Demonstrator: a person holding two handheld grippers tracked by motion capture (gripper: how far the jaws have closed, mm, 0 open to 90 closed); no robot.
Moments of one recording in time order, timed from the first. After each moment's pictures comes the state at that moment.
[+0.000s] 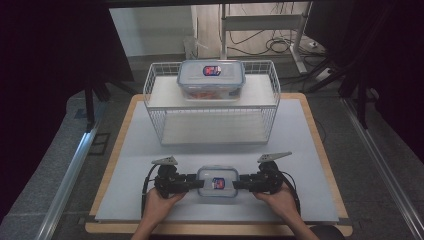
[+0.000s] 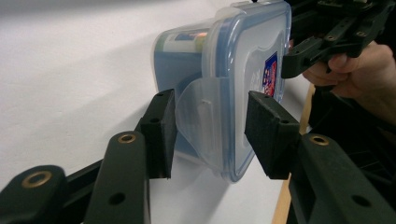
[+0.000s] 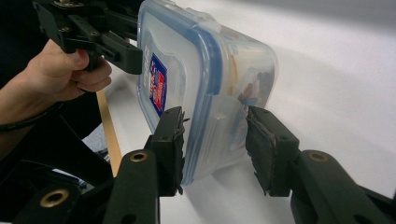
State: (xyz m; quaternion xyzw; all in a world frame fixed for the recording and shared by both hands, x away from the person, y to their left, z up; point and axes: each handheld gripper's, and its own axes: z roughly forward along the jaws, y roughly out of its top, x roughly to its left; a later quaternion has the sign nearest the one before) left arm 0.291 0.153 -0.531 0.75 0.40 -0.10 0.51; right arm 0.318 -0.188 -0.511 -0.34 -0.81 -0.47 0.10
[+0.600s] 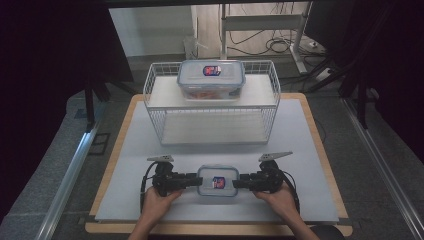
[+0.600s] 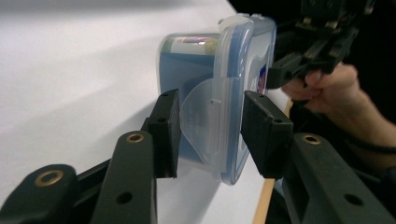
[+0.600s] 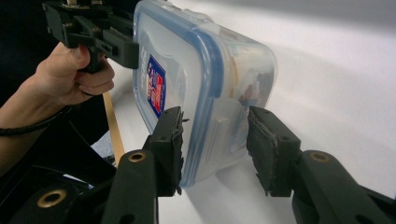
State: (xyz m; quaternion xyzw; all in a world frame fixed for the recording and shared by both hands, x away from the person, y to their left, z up) left arm 0.296 0.161 -0.527 0.73 0.41 -0.13 0.54; right arm 0.321 -0.190 -0.513 -0.34 -0.80 -0.48 0.12
